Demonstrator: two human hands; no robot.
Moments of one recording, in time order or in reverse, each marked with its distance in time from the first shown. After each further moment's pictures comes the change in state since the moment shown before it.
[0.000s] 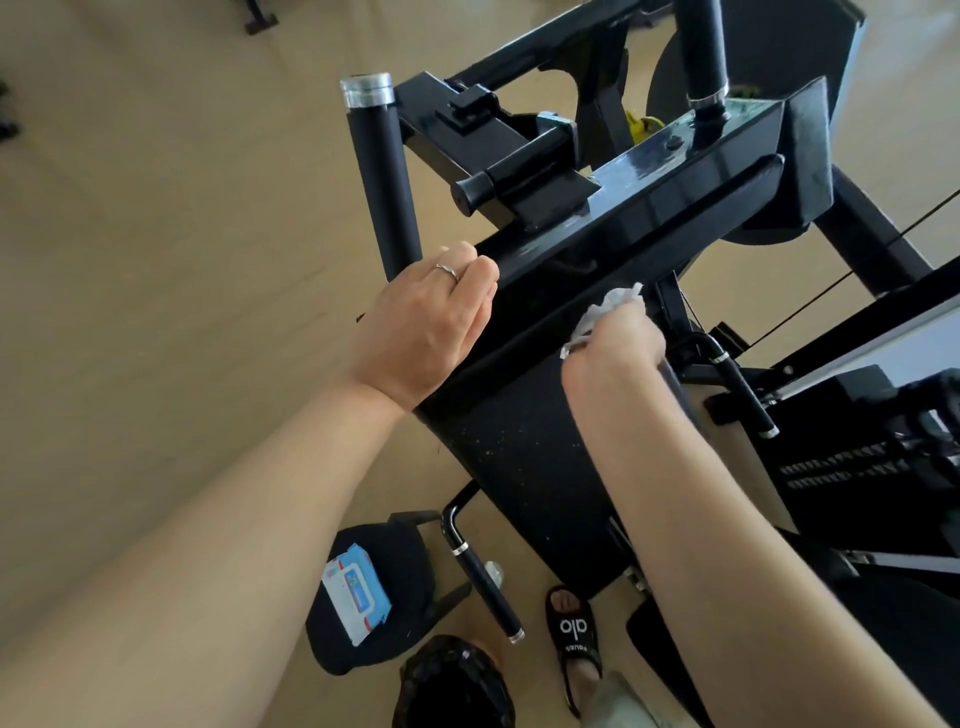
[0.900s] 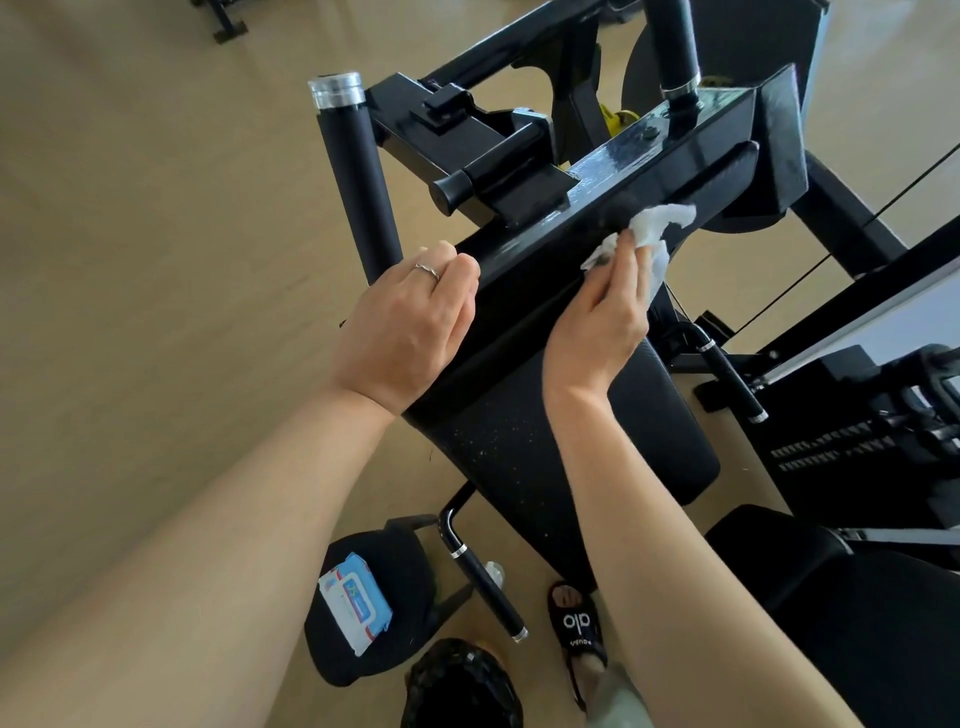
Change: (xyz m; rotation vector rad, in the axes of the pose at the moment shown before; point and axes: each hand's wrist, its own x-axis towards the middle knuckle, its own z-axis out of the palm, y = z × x) left_hand -0.001 -0.001 0.003 -0.012 0.031 -0.022; right_hand 0.057 0.051 -0.006 -0.526 -0.414 -1.276
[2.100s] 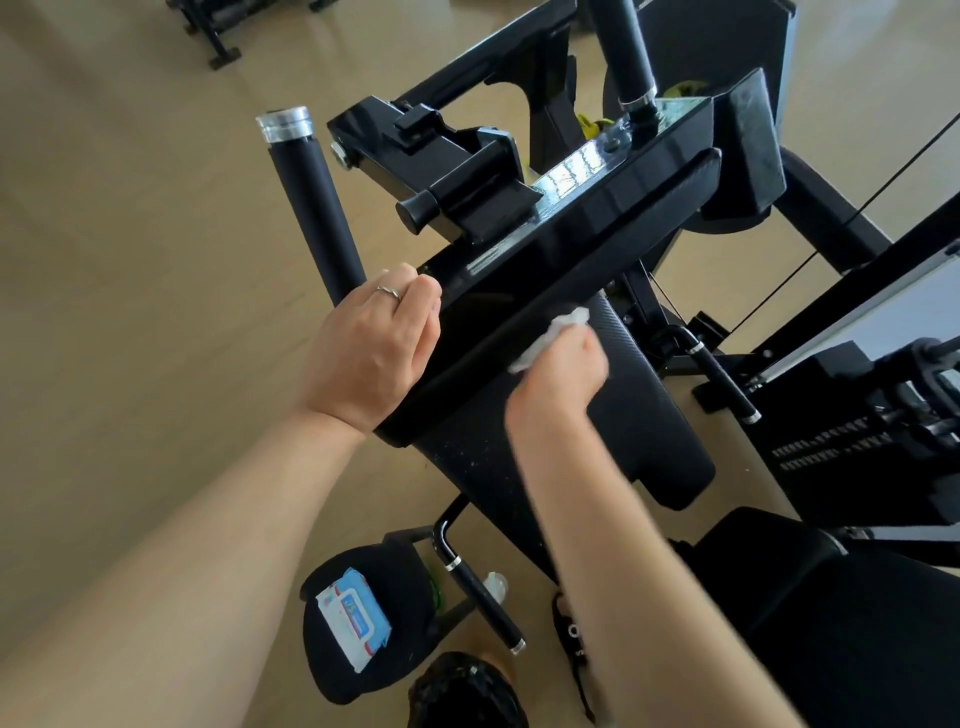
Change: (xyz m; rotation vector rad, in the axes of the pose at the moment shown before) left_hand 0.000 0.004 0.000 0.076 -0.012 -0.002; right_hand -0.012 -0.031 -0.023 0.548 -0.075 1.062
